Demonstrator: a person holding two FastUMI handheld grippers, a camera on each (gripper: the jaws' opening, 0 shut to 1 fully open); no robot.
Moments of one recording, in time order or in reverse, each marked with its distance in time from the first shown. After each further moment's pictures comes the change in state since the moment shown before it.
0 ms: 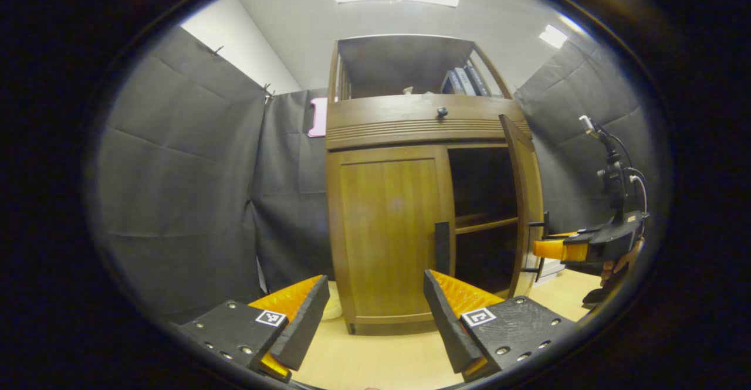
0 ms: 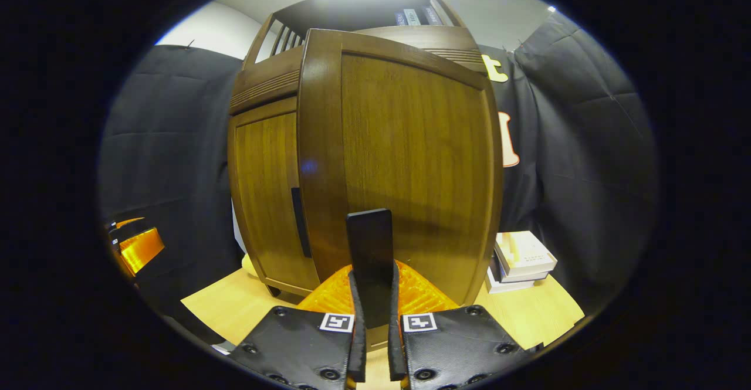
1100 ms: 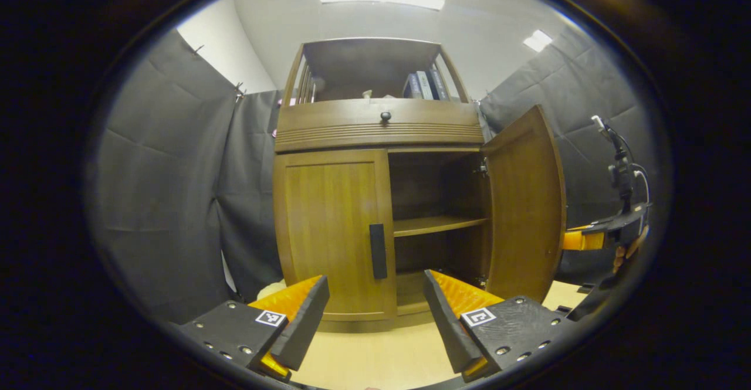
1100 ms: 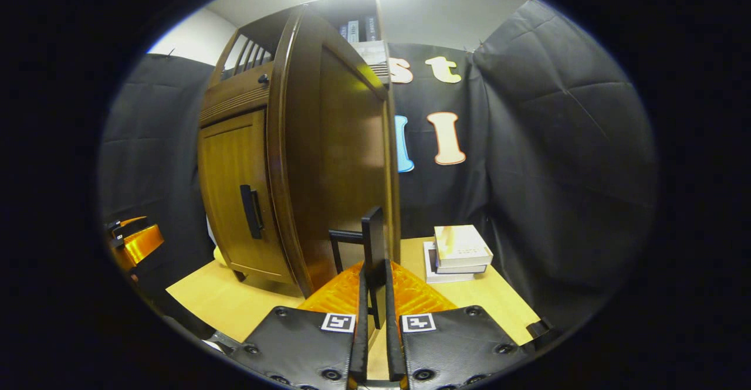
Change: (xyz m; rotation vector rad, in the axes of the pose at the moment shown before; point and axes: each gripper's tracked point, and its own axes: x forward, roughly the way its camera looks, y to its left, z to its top) left arm -0.014 -0.096 0.007 -0.013 -0.002 -0.122; right arm -0.086 -0.136 -0.002 0.017 0.007 -0.152
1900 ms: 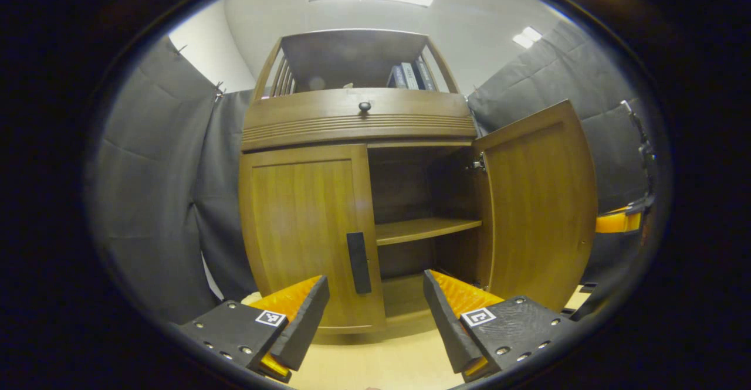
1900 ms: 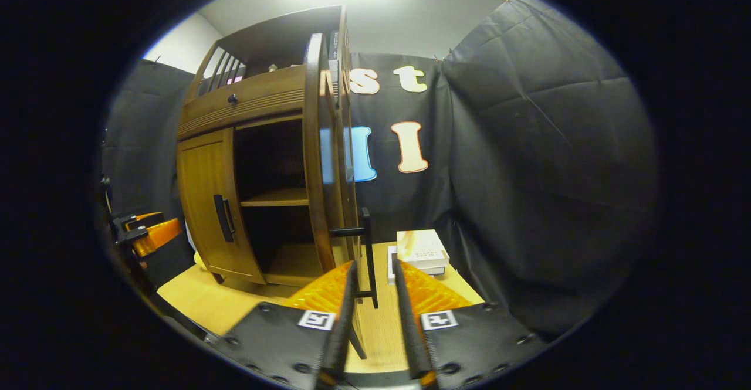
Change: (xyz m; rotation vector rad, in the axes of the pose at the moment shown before) left arm 0.081 -0.018 -0.003 0.016 0.008 -0.071; right arm -0.053 -0.061 0.014 0.002 -0.040 -0.125
